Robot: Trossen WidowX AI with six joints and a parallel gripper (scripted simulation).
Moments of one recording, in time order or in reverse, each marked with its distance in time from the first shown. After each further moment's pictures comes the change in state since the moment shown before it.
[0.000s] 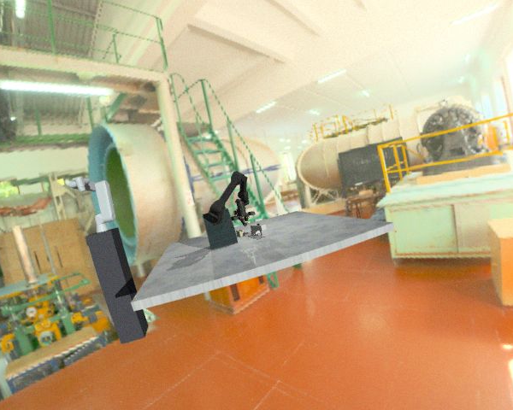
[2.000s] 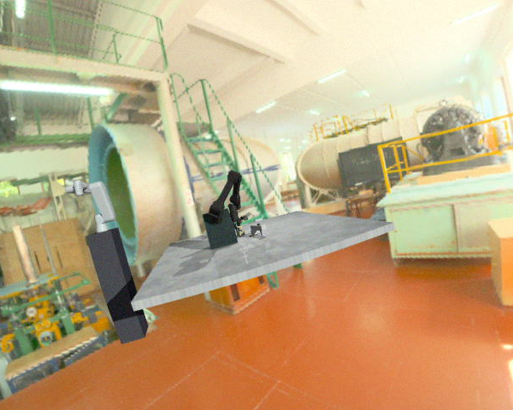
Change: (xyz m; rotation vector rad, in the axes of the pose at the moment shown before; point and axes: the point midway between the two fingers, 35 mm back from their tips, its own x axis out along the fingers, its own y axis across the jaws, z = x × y) arm 0.021 0.067 0.014 0.009 -0.013 0.003
